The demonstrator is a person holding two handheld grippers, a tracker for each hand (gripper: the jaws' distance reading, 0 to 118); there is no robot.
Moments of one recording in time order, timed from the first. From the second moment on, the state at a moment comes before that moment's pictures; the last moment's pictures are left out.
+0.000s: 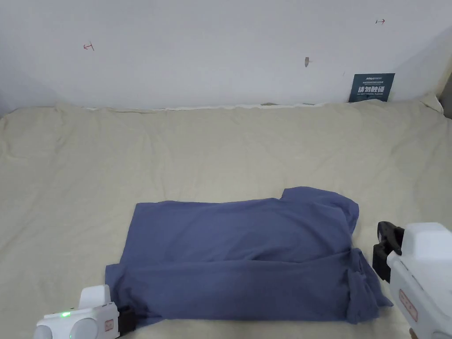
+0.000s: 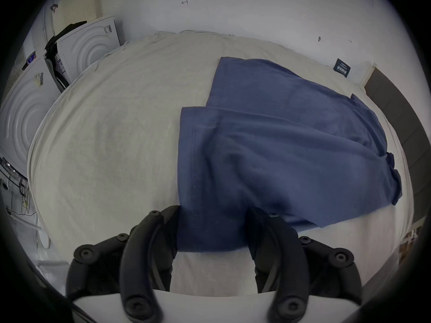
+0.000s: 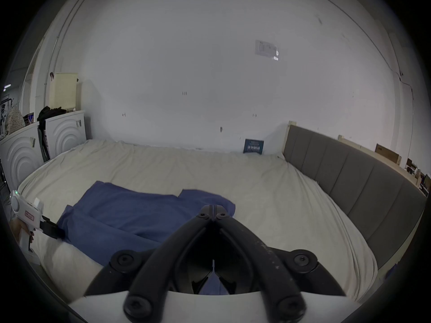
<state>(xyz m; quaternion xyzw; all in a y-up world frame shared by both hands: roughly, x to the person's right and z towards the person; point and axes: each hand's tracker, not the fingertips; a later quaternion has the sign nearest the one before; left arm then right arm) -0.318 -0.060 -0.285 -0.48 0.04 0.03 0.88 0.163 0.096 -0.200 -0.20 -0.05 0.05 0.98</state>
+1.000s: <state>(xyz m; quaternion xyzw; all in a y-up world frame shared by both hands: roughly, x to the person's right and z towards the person) -0.335 -0.004 -0.220 -0.43 0.00 0.06 0.90 0.198 -0.024 -0.174 -0.43 -0.04 -0.04 0.90</state>
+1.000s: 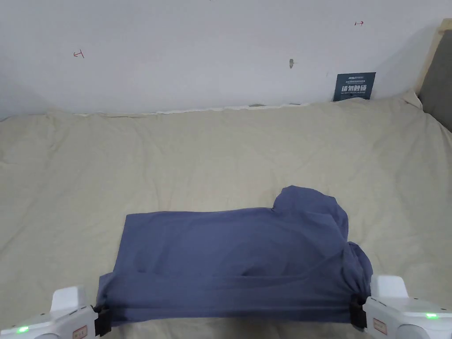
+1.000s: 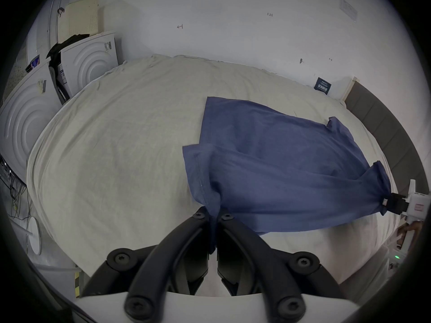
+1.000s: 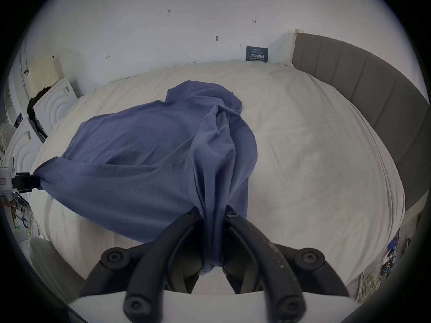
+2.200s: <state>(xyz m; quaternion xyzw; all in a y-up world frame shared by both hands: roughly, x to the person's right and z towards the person) -0.242 0.174 -0.158 -0.02 -0.01 -0.01 1.00 0.129 0.187 -0.112 -0.05 -0.05 0.03 1.00</state>
